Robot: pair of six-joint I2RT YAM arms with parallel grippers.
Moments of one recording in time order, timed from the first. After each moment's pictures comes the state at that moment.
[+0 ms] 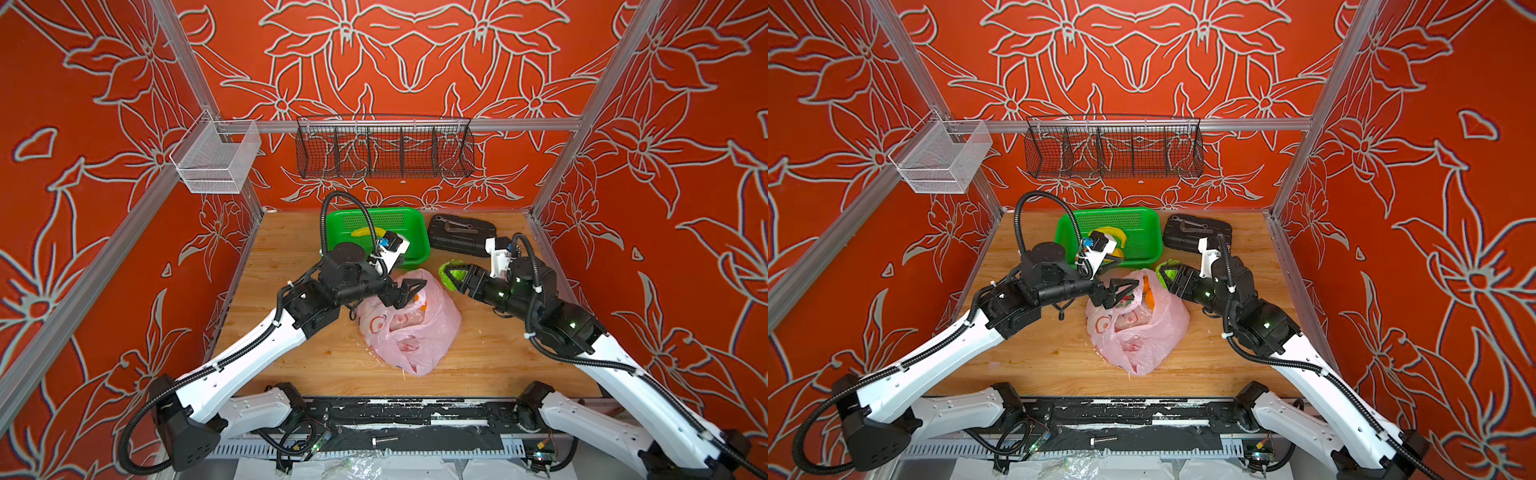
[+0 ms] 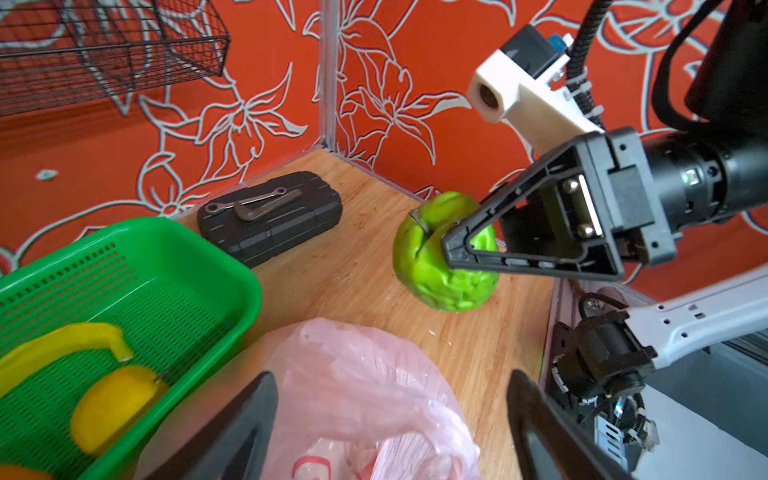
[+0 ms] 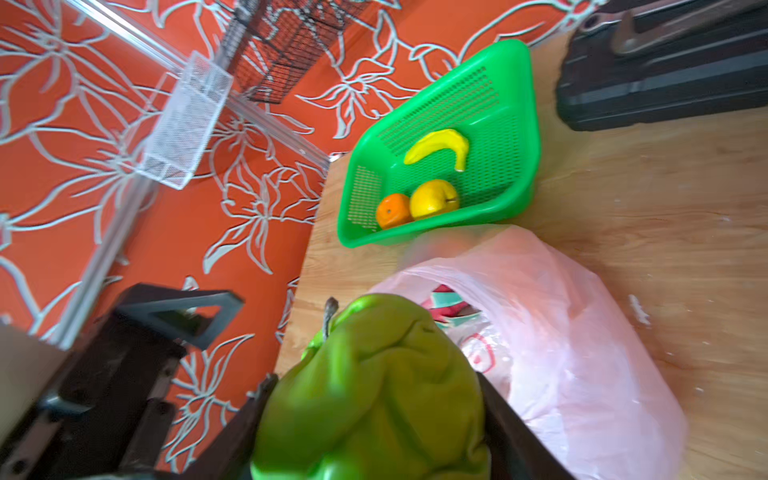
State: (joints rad) left arm -0.72 1.17 1.15 -0.27 0.33 -0.04; right arm 0.62 0.88 1.00 -0.46 -0.10 0.87
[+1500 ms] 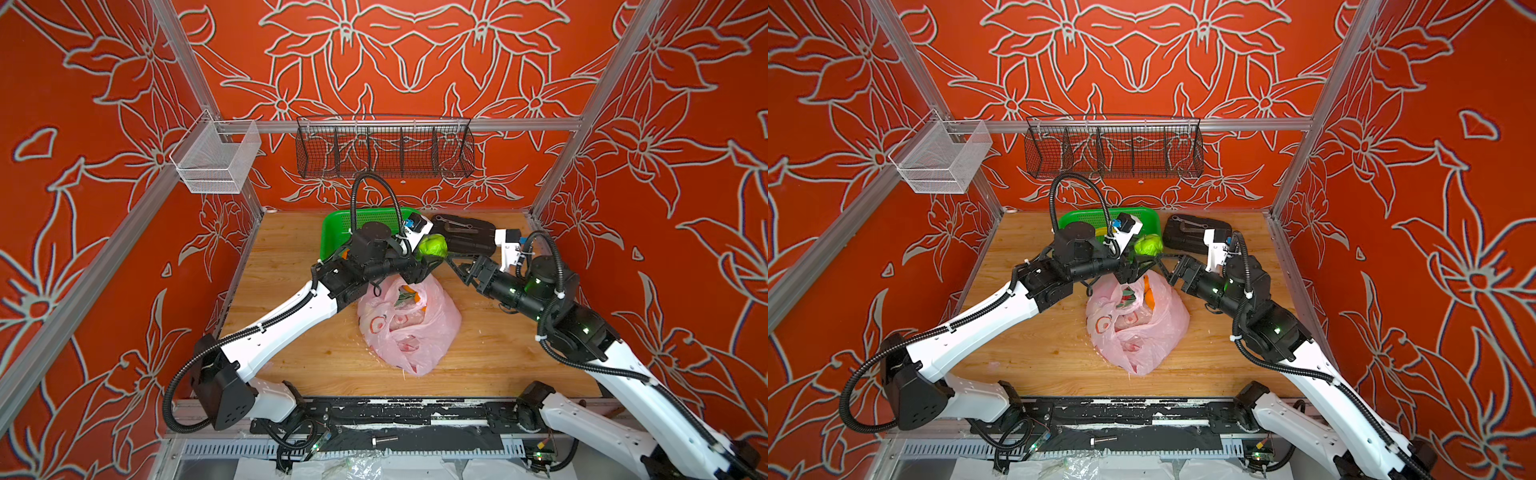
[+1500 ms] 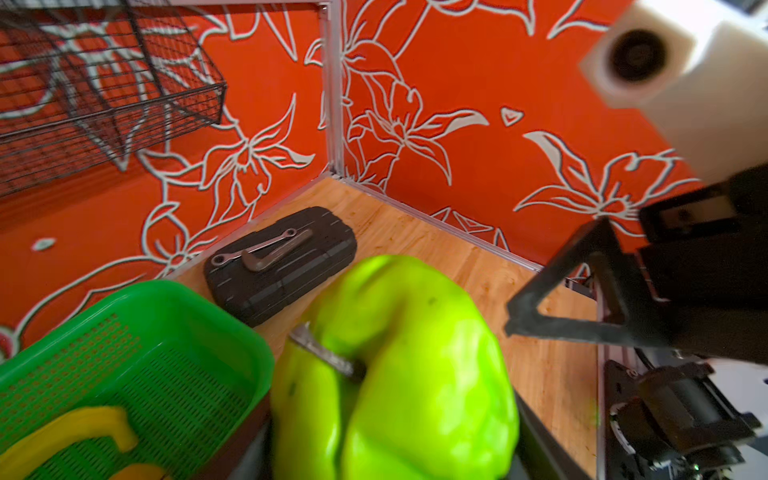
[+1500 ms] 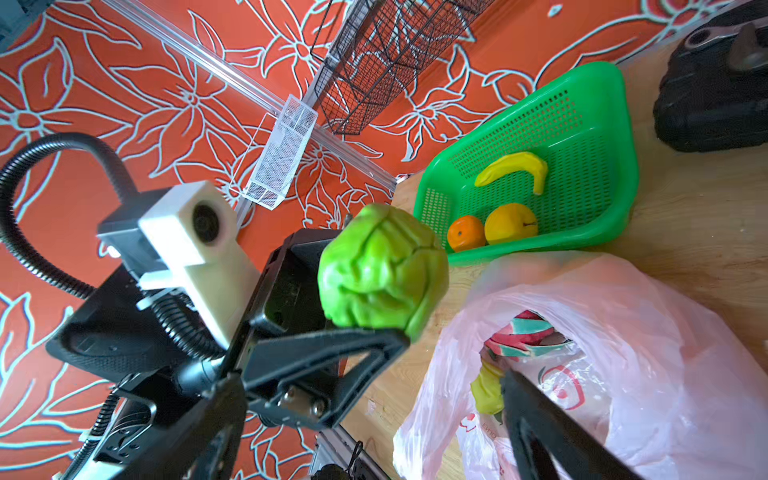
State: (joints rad) left arm -0.68 1.40 1.31 -0.18 0.24 -0.02; right arm 0.61 0.81 1.01 -0.37 -0.13 0.95
